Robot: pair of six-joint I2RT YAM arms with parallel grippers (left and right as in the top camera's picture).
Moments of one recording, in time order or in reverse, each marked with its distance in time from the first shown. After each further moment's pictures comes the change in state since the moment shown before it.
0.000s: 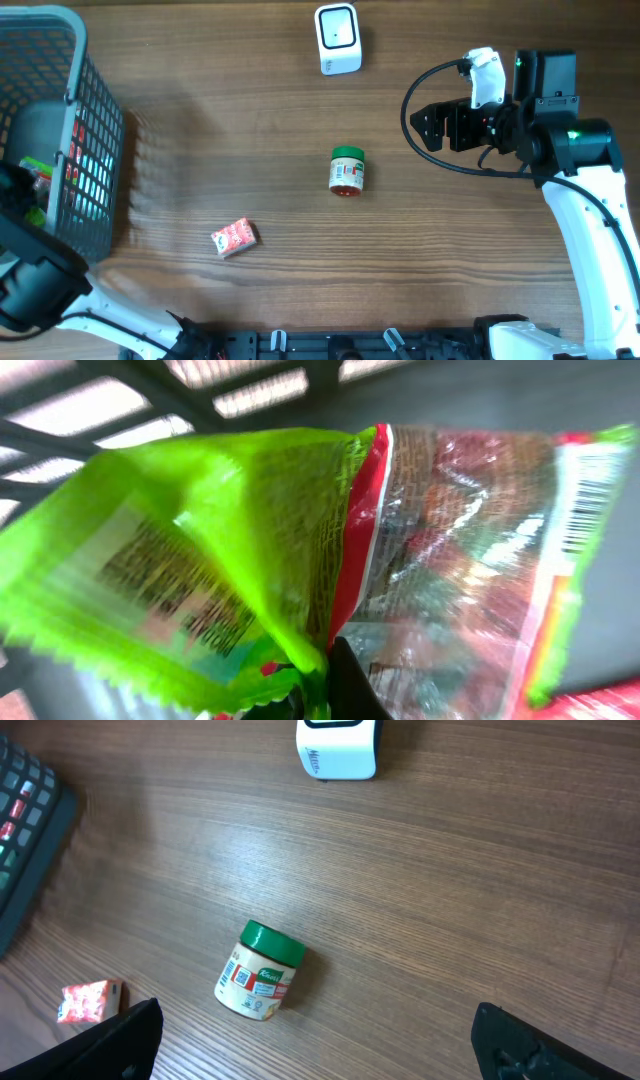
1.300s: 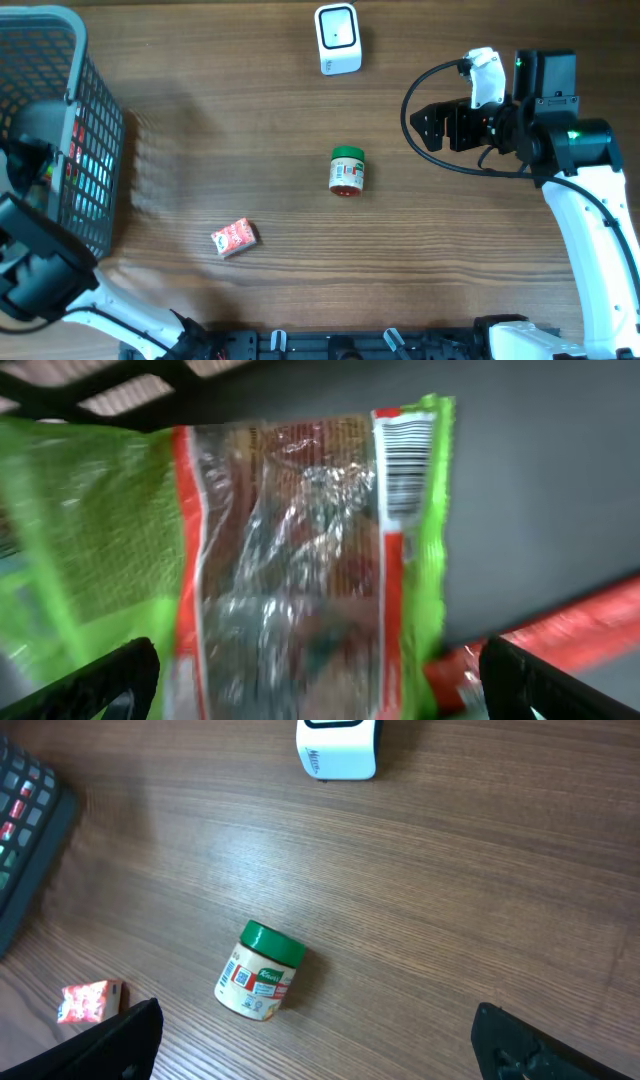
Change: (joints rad) left arm -0.091 0.025 0.050 -0.013 -0.004 -0.030; right arm 0.000 0.000 0.000 0.000 0.000 0.000
